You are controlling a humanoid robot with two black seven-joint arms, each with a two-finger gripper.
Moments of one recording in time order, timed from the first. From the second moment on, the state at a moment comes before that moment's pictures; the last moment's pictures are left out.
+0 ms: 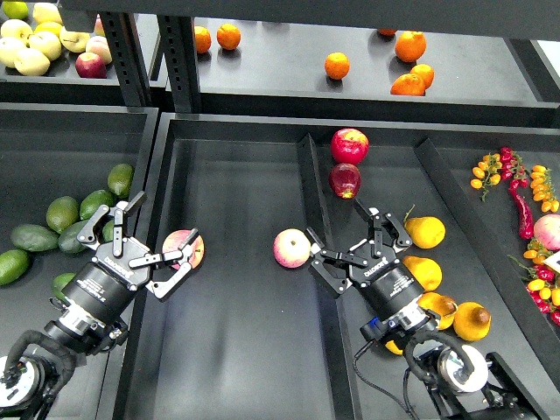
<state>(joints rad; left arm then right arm) 0.17 0.00 -1.39 -1.38 -0.14 -0.49 0.44 0.02 0.02 1.21 1.18 0.24 0.50 -0.40</state>
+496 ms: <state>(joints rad) 0.18 0.00 -1.30 -1.38 -0.14 -0.46 0.27 -0.17 0.02 1.28 1.28 0.20 0.53 -0.40</state>
